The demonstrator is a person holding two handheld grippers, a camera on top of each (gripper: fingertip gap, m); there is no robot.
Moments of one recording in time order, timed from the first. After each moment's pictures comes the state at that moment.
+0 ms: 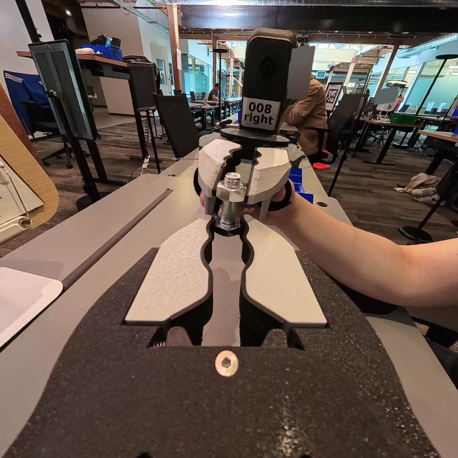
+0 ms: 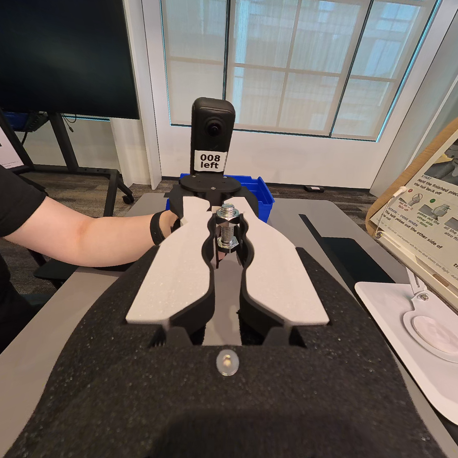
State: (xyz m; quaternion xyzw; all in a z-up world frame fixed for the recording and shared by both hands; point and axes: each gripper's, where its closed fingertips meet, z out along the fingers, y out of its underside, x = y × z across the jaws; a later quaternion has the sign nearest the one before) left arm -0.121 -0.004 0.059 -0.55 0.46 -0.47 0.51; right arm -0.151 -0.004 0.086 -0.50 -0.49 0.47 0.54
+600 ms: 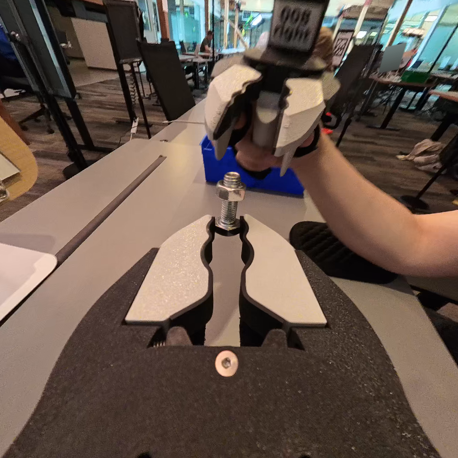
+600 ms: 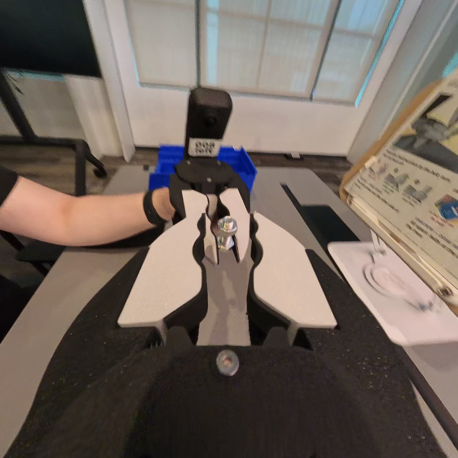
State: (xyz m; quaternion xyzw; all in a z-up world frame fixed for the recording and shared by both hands) left arm -0.118 0.001 0.027 -0.59 0.50 -0.44 0.46; right arm -0.125 -0.003 0.083 -0.56 -0.50 0.39 0.53
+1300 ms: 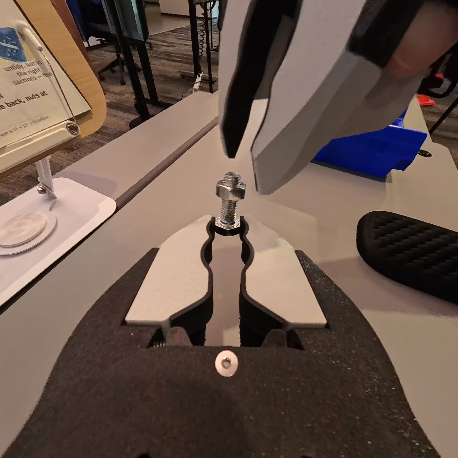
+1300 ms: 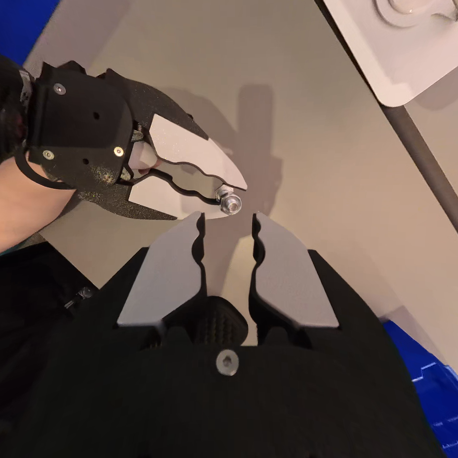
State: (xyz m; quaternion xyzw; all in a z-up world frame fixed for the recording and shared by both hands) left arm -0.124 0.051 -0.014 -0.68 0.45 -0.33 0.47; right arm -0.130 0.042 0.026 -0.91 -0.39 0.10 0.13
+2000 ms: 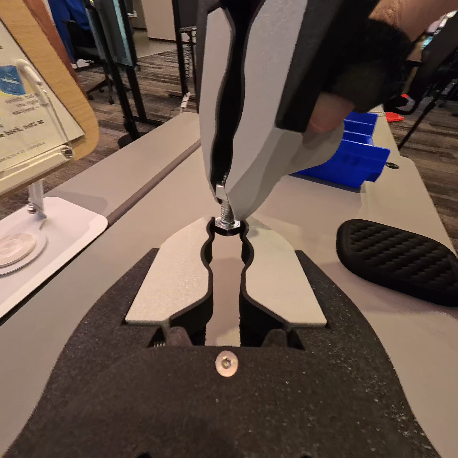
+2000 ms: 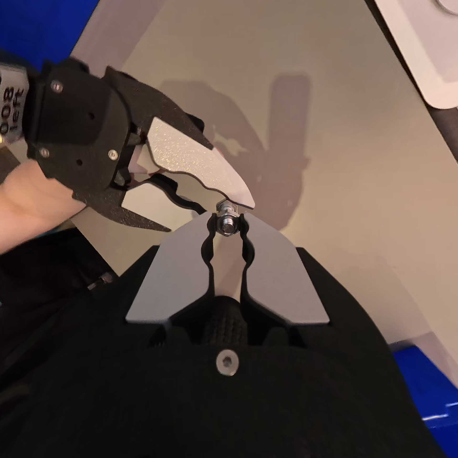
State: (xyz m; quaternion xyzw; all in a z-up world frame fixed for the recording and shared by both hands) left arm -0.124 0.039 0.006 -0.65 0.46 -0.37 0.48; right arm -0.142 0.038 0.022 -0.90 -0.40 0.15 0.09
